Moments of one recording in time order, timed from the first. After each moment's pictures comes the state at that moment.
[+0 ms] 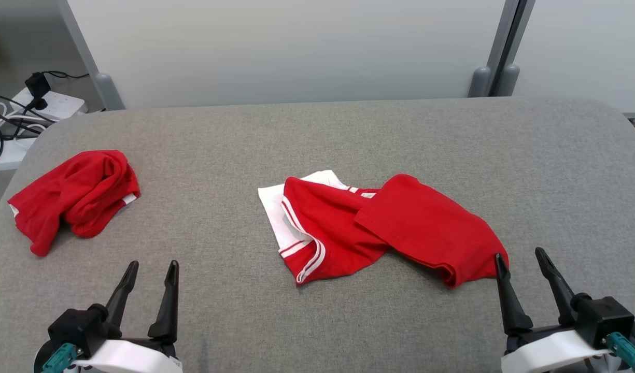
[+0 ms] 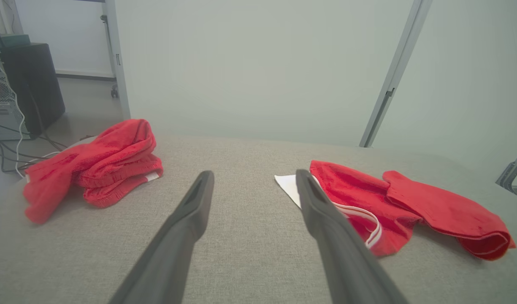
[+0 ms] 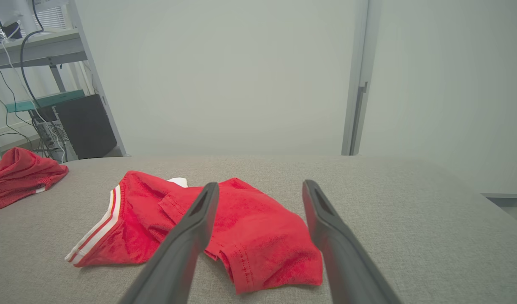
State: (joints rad) left arm 0.00 0.35 -0.31 0.10 -0.60 0.13 -0.25; right arm -0.02 -0.06 0.05 0.17 0.16 0.12 -0.24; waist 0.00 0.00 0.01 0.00
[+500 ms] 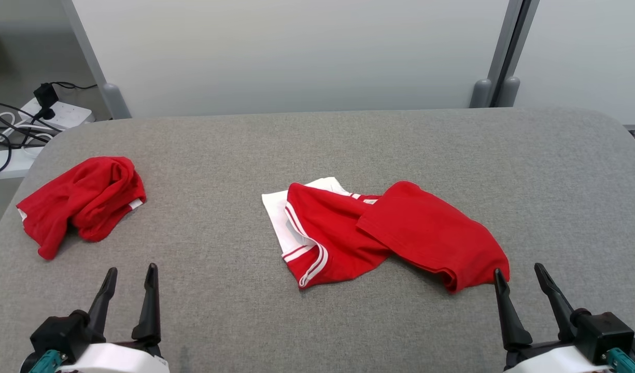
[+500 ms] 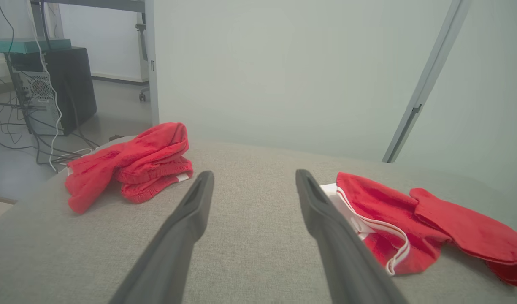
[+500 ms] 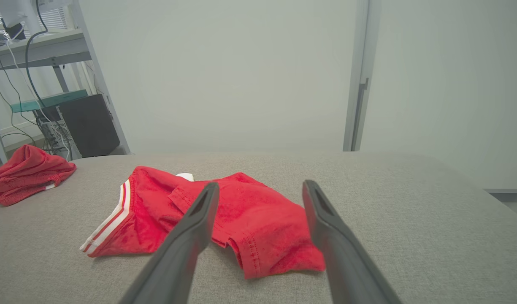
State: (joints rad) left arm 0.02 0.27 -0.17 0.17 -0.54 0.10 -0.25; right arm 0.05 -0.04 0.05 0.13 0.15 0.12 -0.22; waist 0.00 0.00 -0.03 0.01
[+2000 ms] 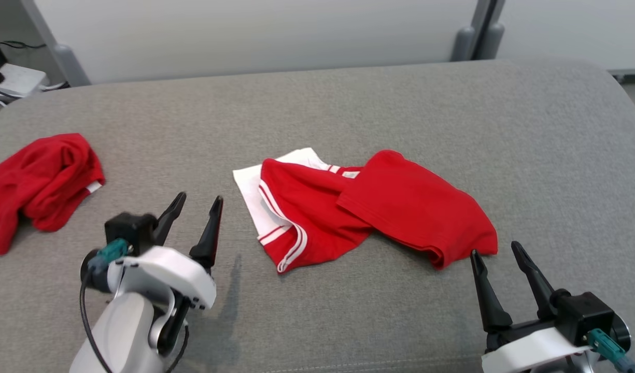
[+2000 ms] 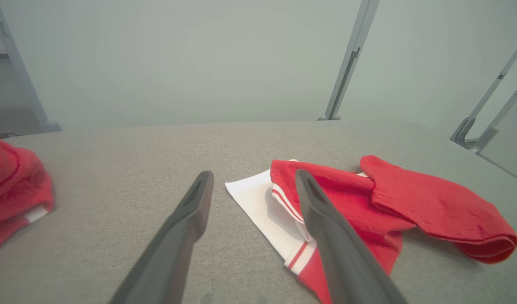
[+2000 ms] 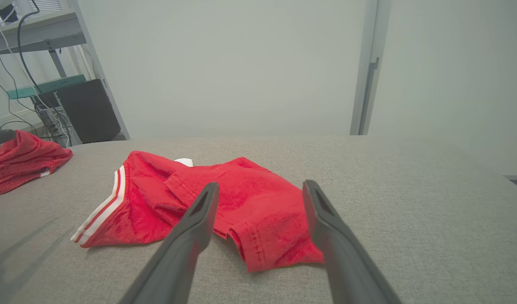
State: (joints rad) left arm -0.36 0.17 -0.28 0.49 -0.44 -0.08 -0.14; right arm -0.01 -0.04 0.11 0.11 0.15 0.12 -0.21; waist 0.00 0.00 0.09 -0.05
